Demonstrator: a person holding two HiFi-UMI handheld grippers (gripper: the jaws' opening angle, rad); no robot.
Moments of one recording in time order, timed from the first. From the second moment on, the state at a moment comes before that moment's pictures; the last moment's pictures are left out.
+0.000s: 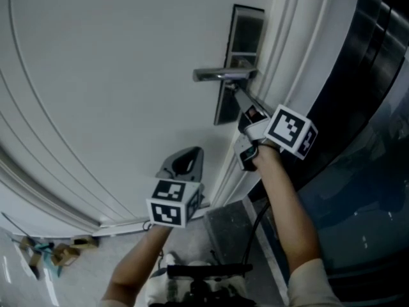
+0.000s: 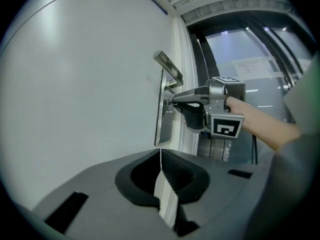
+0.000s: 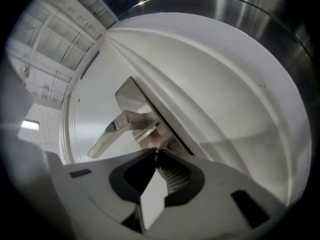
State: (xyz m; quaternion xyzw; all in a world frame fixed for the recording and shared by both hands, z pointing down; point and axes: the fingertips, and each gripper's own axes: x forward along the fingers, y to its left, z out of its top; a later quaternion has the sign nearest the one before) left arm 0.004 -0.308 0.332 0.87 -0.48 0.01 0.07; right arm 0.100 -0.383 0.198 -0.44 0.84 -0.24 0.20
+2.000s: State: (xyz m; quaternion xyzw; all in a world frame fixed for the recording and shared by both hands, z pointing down) left arm 0.009 -0.309 0.327 0.88 -0.48 0.00 0.07; right arm 0.095 -0.350 0.185 -0.50 0.85 0.14 -0.08
